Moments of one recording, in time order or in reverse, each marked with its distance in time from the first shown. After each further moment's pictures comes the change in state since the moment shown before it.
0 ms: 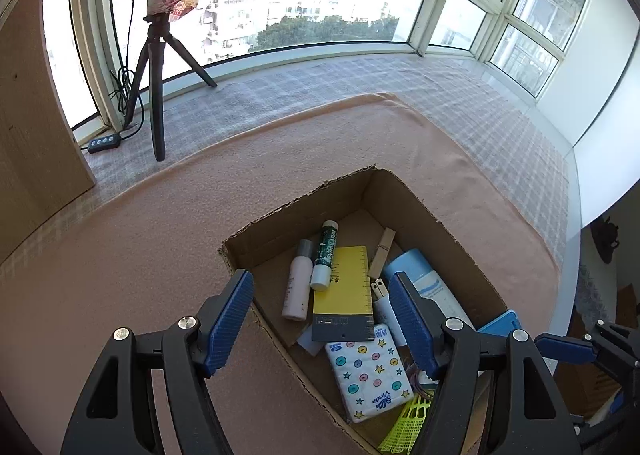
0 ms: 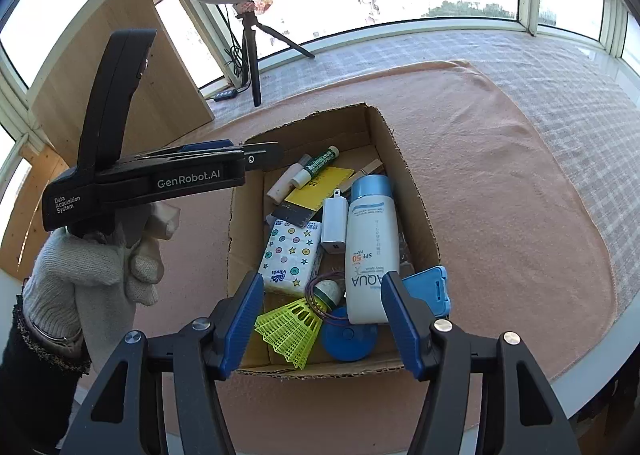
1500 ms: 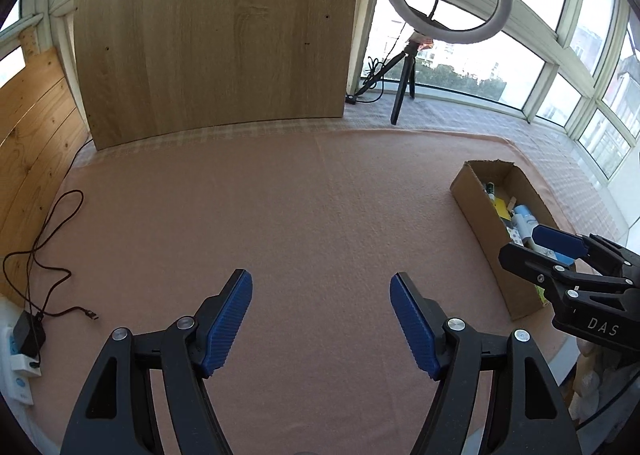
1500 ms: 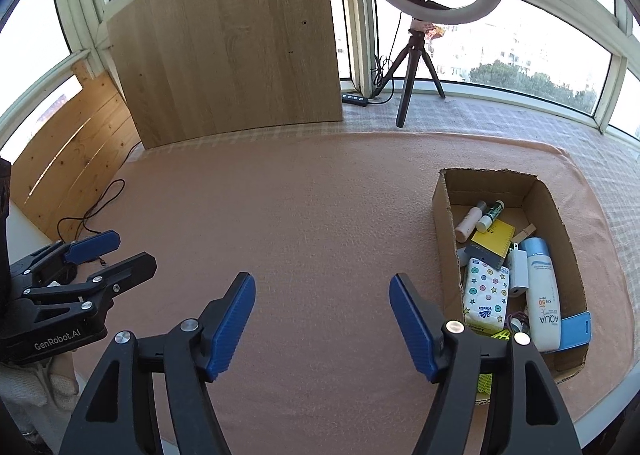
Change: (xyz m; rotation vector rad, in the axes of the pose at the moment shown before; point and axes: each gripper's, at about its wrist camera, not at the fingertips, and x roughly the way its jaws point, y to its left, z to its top) left arm -0.226 0.170 -0.220 -0.340 -0.129 0.297; right arm 0.016 0.223 -0.029 -0.287 -0.090 0.010
